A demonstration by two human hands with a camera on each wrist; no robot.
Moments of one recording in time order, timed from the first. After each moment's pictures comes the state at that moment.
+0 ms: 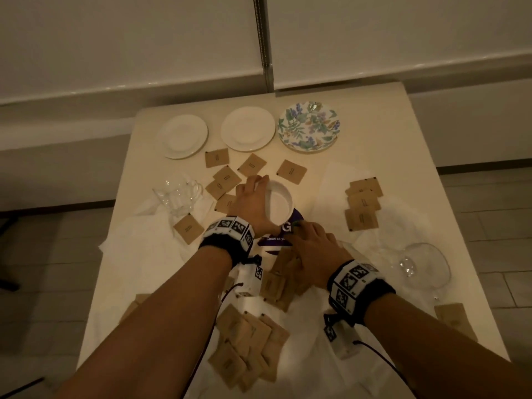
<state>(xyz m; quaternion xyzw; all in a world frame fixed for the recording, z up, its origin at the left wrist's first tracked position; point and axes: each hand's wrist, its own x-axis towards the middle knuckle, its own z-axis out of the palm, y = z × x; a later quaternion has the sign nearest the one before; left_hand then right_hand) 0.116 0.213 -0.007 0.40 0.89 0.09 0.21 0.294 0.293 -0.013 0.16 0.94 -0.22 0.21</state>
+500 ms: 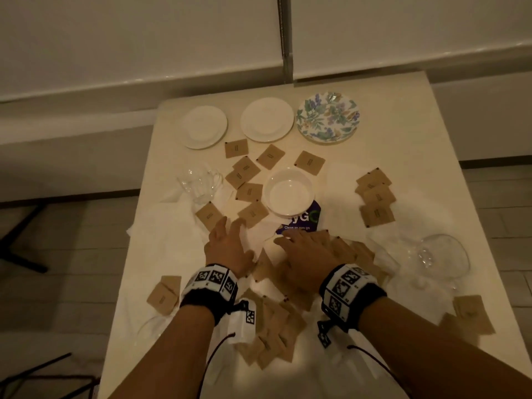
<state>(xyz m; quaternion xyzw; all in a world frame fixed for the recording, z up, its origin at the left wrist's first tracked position) 0.154 0.090 -0.005 0.21 0.94 0.05 0.25 0.279 0.239 -0.002 0.11 0.93 -0.28 0.20</state>
